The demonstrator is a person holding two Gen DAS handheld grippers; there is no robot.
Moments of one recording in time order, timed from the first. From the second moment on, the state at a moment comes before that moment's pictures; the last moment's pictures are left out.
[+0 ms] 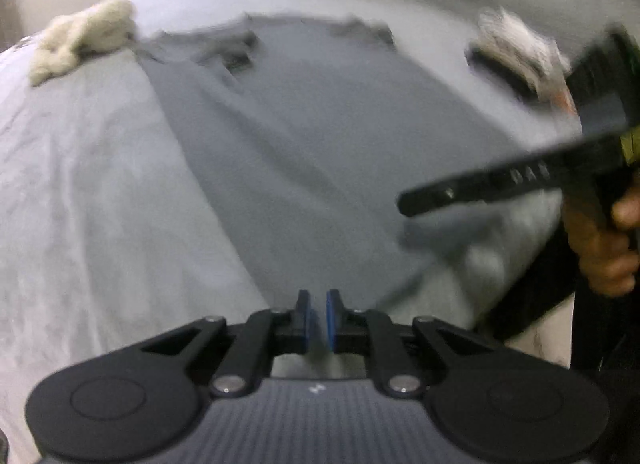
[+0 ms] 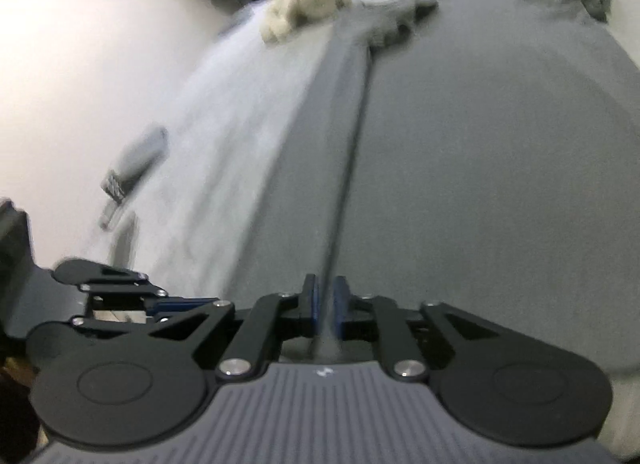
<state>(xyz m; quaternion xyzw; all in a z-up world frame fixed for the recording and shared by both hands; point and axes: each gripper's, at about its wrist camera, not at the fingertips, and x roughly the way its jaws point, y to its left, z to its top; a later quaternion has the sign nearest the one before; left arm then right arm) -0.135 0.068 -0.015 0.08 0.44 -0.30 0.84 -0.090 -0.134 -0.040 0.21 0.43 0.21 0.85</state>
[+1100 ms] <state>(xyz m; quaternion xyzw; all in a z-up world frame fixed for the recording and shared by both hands) -0.030 0.028 -0.048 0.14 0.43 -0.28 0.85 0.099 -0.119 -0.072 0.10 0.41 0.23 0.88</state>
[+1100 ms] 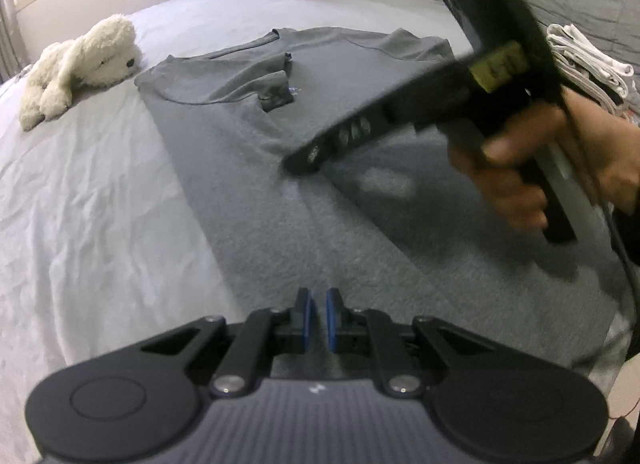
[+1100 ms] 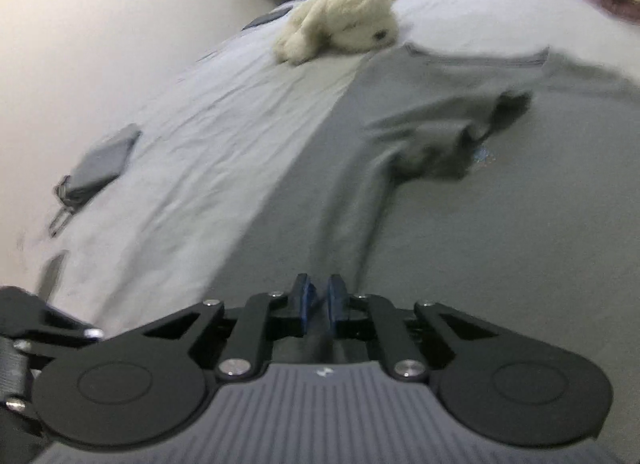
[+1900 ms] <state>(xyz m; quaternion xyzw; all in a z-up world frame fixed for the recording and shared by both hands) -0.005 0.050 -0.036 0.05 0.42 -0.28 0.86 0.122 -0.113 -0.045 0.08 0.36 0.17 0.91</state>
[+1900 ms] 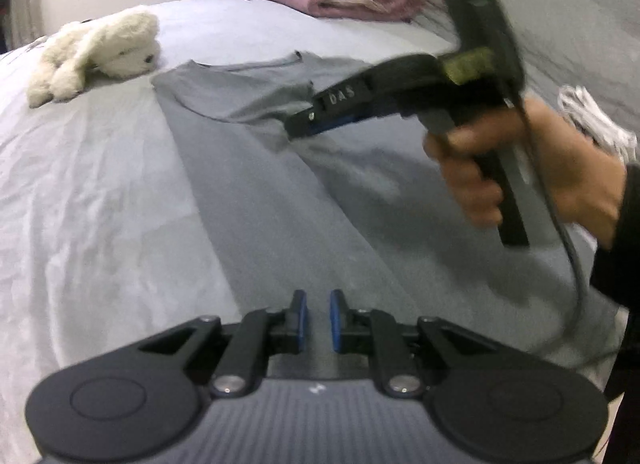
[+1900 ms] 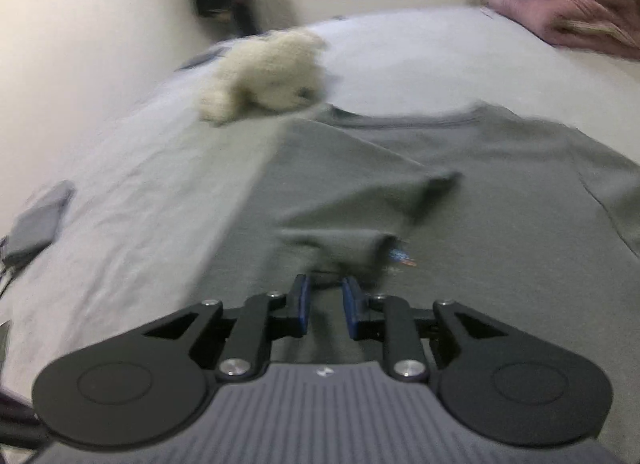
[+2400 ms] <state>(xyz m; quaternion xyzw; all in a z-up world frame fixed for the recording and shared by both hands) 0.007 0.063 -0.033 0.04 0.41 -0.26 0.87 0.035 -0.088 -0.026 0.02 0.36 0.23 0.90</state>
